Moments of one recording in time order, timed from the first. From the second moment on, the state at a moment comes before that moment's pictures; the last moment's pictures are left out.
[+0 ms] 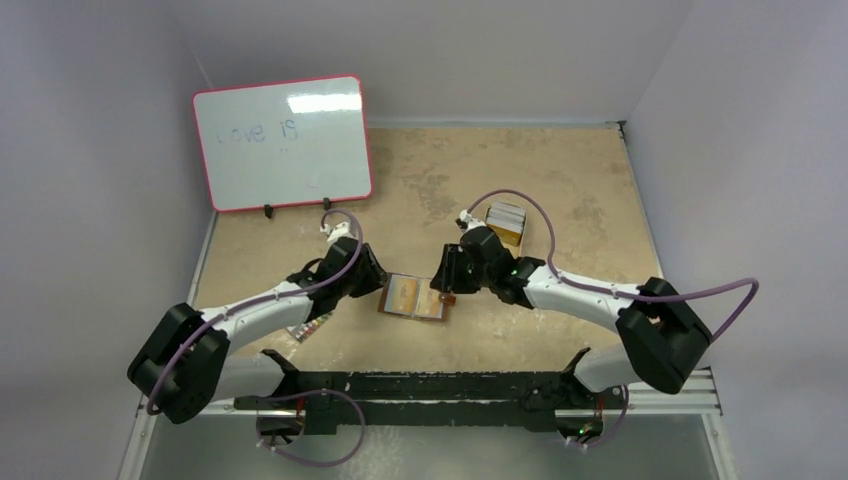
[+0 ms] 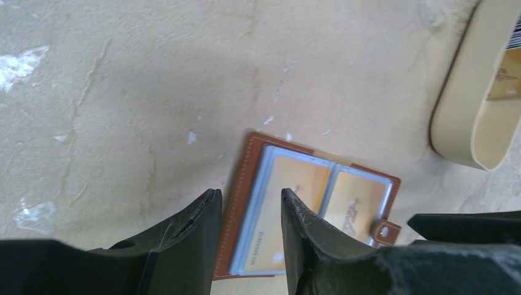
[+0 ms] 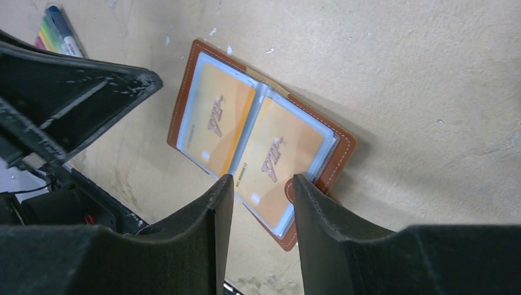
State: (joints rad) left arm -0.65 1.23 0.50 -0.03 -0.15 -0.91; right arm 0.79 1.40 0.70 -0.08 -0.04 0.76
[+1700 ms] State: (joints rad) left arm -0.61 1.30 0.32 0.45 0.27 -1.01; right arm 0.84 1.57 0.68 0.10 -0.07 0.74
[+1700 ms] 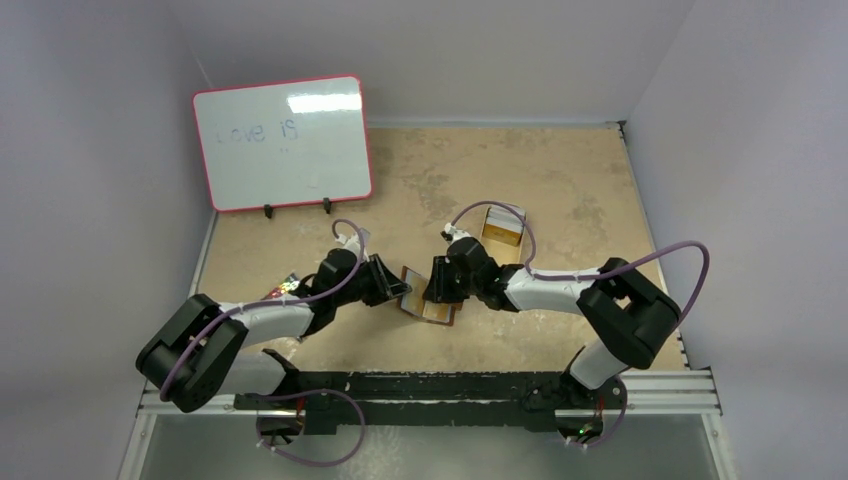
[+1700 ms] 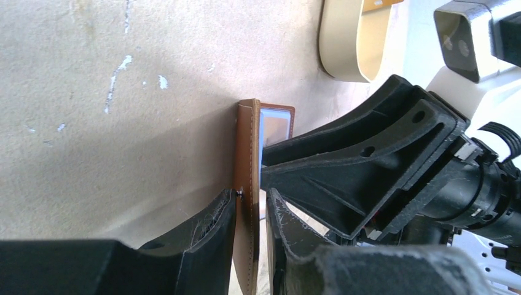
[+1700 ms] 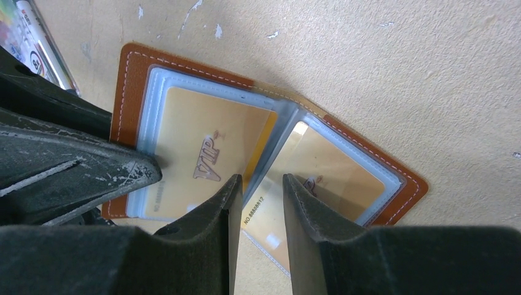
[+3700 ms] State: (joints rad) left arm -0.61 1.25 0.32 0.39 0.21 -0.99; right arm 0.84 1.57 0.66 0.13 -0.07 0.74
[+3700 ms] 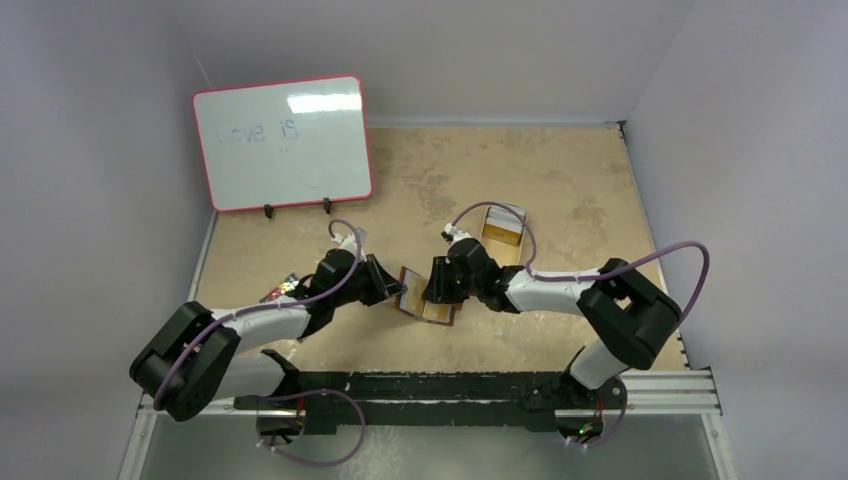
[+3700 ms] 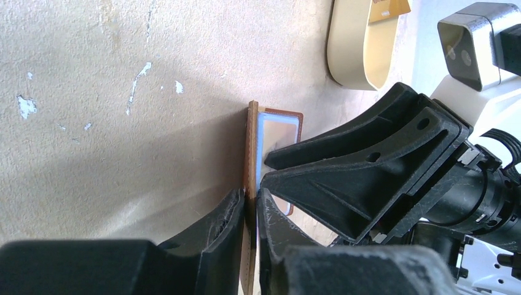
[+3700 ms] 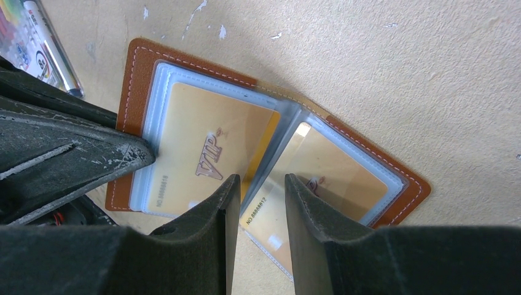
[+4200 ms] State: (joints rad) left arm -0.61 1.25 0.32 0.40 0.22 -0.99; right arm 0.84 1.57 0.66 0.13 -0.07 0.74
